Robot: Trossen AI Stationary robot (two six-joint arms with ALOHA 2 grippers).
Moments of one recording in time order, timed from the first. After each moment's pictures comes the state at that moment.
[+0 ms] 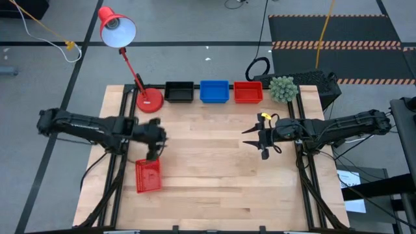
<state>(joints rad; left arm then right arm) -0.03 0.94 0.64 -0.63 -0.07 0.03 0.09 0.86 0.57 -0.11 0.13 -0.34</state>
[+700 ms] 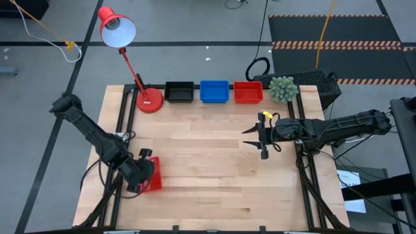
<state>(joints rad) -0.73 1.08 0.68 -0.76 -0.14 -0.50 0.09 0.87 0.57 -0.11 0.13 -0.22</state>
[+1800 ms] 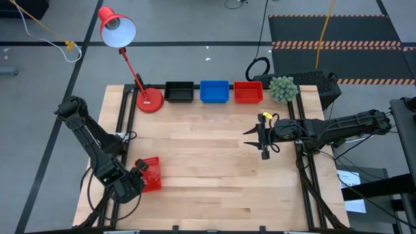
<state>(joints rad) -0.93 1.26 0.89 -1.02 -0.04 -0.29 0.09 0.87 0.57 -0.16 0.13 -0.22</state>
